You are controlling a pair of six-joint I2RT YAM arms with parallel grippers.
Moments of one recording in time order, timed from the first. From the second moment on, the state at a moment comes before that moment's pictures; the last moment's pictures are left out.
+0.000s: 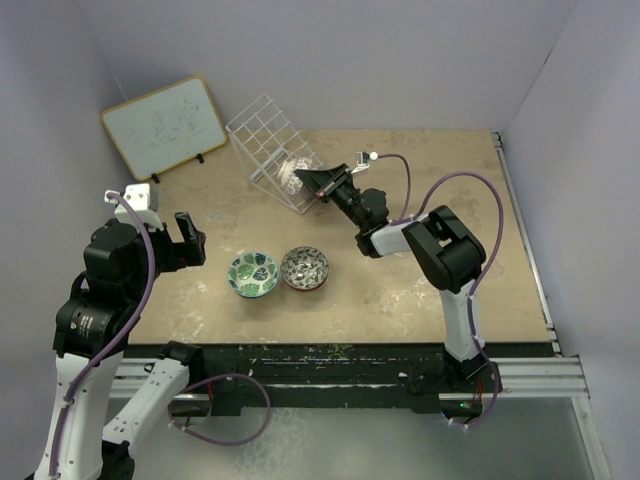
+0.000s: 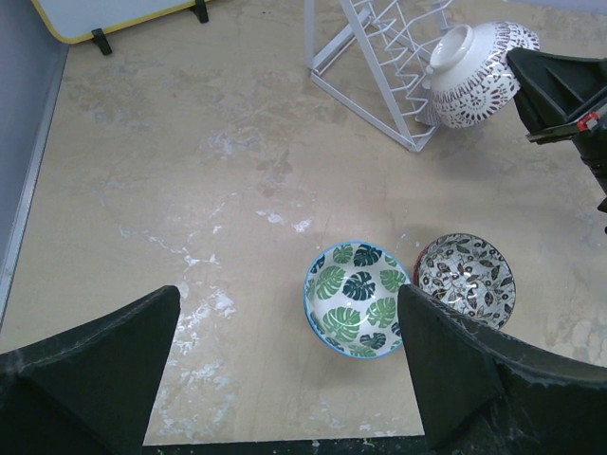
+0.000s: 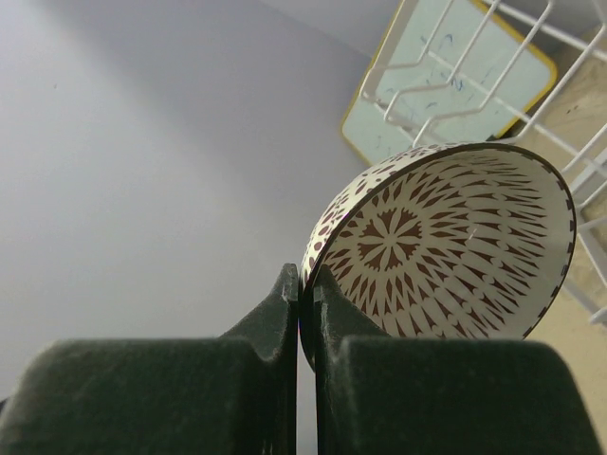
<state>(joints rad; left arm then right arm) -0.22 0.65 1.19 -0.95 -0.16 -0.25 0.56 2.12 1.09 1.35 -0.15 1.30</state>
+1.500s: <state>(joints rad) -0.22 0.64 1.21 -1.01 -0.16 -0.23 0.51 2.37 1.30 1.42 -0.04 1.46</state>
